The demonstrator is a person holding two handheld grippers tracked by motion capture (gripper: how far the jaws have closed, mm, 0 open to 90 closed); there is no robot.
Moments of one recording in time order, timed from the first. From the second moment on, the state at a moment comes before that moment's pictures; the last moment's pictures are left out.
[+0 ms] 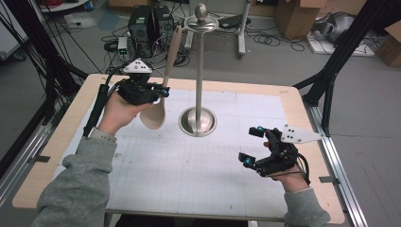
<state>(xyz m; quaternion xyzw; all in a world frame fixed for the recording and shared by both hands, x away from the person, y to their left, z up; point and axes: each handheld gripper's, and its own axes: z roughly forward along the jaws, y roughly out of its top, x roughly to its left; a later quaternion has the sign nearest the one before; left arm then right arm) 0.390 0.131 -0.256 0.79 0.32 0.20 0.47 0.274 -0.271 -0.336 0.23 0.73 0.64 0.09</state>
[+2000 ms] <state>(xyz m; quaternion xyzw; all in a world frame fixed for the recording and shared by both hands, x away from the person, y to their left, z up) 0.338 0.217 -0.262 0.76 0.28 0.22 0.55 0.277 -0.267 -0.336 0.22 0.73 0.64 0.09</state>
